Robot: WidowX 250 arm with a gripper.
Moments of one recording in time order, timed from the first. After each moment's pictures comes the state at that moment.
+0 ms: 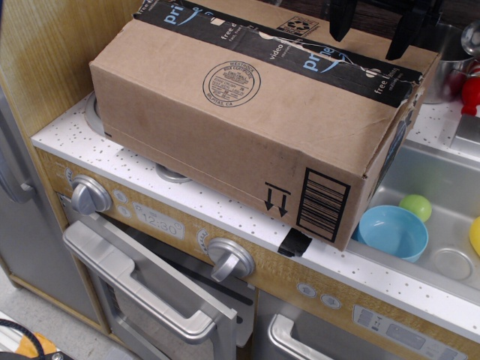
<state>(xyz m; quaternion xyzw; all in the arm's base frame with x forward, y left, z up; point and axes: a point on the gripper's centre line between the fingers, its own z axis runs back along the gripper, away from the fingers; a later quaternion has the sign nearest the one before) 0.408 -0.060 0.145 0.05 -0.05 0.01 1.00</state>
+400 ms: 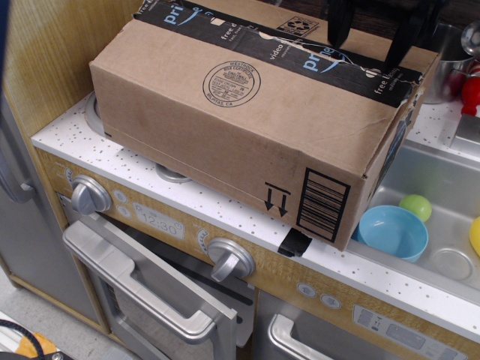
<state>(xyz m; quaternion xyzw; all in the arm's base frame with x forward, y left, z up) 0.407 -0.060 0.124 0.05 -0.02 0.01 1.00</state>
